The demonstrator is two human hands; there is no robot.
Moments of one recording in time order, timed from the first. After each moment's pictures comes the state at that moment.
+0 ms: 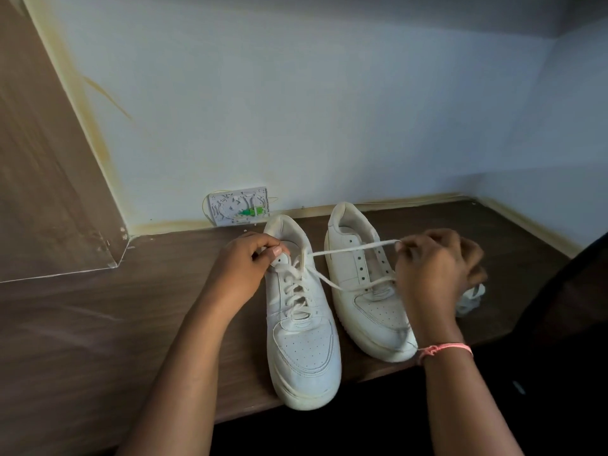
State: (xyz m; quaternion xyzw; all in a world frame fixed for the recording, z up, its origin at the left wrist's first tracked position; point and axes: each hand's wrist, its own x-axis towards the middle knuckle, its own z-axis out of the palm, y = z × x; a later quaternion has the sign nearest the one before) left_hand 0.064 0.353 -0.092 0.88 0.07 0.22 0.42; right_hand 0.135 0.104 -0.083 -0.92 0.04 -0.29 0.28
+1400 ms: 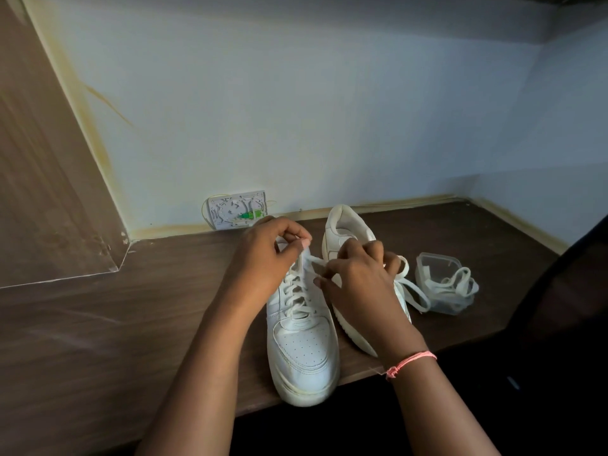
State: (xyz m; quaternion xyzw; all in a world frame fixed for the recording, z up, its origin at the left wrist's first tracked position) left_hand 0.054 0.312 -0.054 0.86 0.01 0.28 0.43; right_hand 0.089 0.153 -0.072 -0.95 -0.25 -0.15 0.13
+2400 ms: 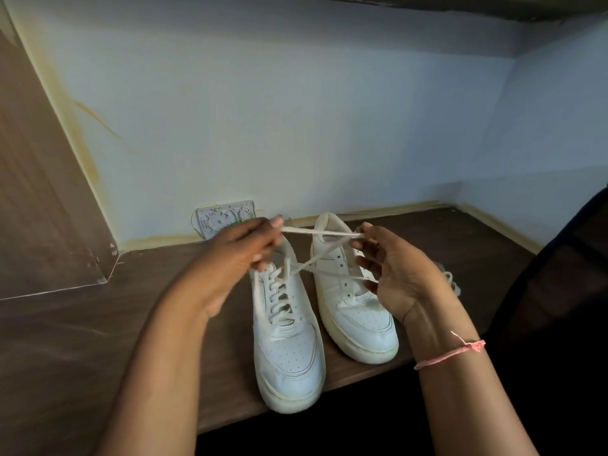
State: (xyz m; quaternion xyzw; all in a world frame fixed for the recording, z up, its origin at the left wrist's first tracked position) left_hand 0.025 0.313 -0.012 0.73 0.03 0.12 0.67; right_hand 0.090 0.113 -0.009 -0.60 0.05 0.15 0.78
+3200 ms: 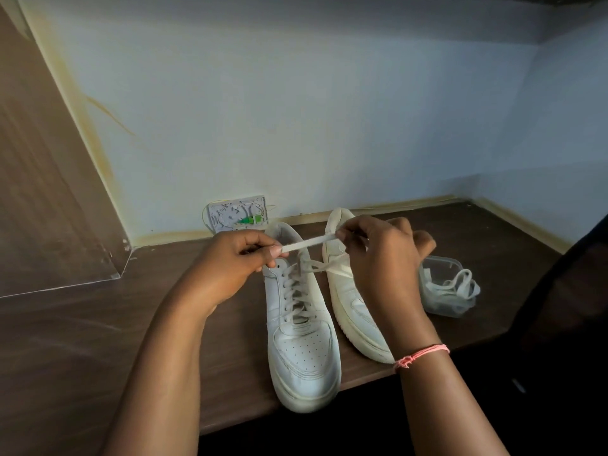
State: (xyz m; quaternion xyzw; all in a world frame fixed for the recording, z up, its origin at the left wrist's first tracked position) left_hand 0.030 0.346 -0.036 0.83 0.04 0.14 0.54; right_hand 0.094 0.149 -0.038 -0.88 -0.16 -0.31 0.33
